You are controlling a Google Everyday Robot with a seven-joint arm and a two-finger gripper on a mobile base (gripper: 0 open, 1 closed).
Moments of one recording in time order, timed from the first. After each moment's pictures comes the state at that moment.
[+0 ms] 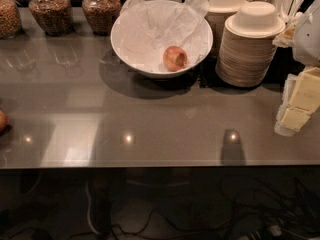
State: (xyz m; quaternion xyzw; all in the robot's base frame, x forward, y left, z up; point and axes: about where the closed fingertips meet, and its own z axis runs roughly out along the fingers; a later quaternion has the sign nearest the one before) arm 0.438 -0.217 0.976 -0.60 0.78 -0.03 0.16
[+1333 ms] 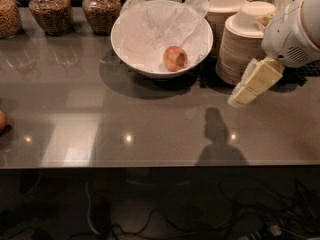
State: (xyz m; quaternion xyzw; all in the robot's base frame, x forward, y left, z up) arm 0.516 -0.179 0.973 -0.56 0.75 -0.01 0.35
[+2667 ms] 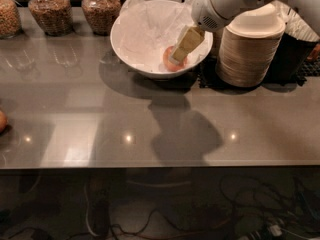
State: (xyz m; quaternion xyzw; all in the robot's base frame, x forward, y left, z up) arm 0.678 -0.080 0.972 -0.56 0.72 -0.01 0.41
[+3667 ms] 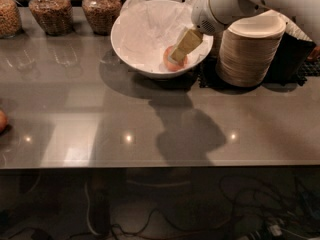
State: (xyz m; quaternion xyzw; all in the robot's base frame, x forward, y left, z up) arm 0.691 -0.080 0.964 -0.54 0.72 -0.01 0.43
